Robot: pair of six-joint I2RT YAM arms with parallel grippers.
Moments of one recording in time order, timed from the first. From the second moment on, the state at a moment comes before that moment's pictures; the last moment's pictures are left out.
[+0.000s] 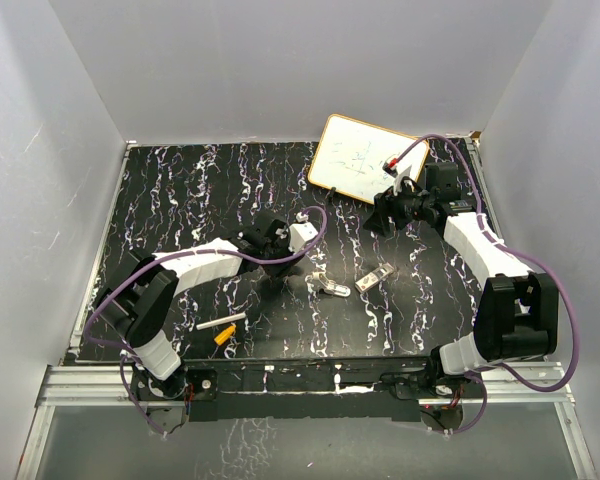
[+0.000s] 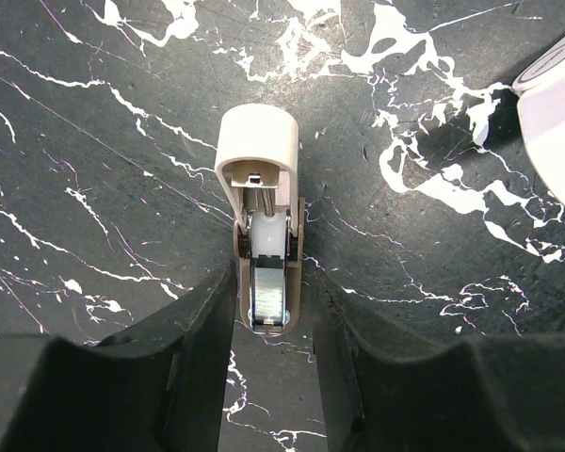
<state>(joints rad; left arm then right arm) -0.70 1.66 0.95 -0.22 0.12 0.30 0.06 1.46 1.05 -0.33 -0.73 -0.32</state>
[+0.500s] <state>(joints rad) -0.63 1.52 0.94 -0.27 0.29 0.34 0.11 1.48 1.05 -0.33 -0.78 -0.34</state>
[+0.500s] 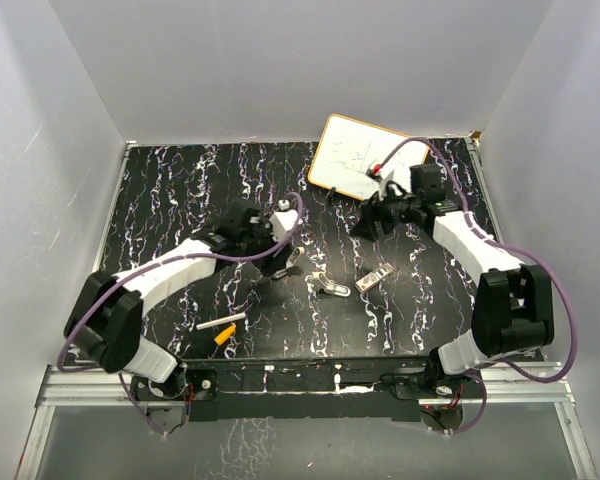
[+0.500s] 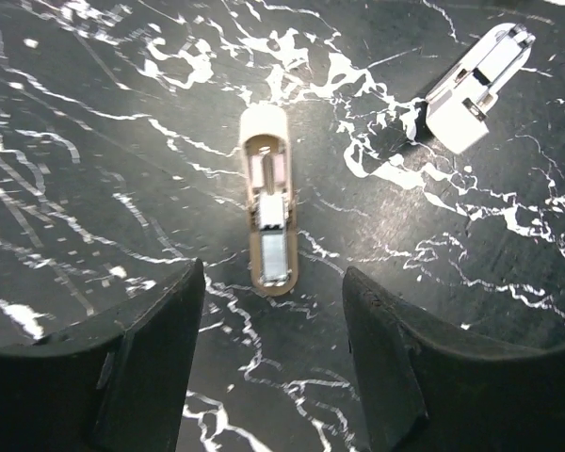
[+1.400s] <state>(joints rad) -0.44 1.54 0.75 -0.17 0.60 0.77 0.45 1.89 1.17 -0.15 -0.84 -0.13</state>
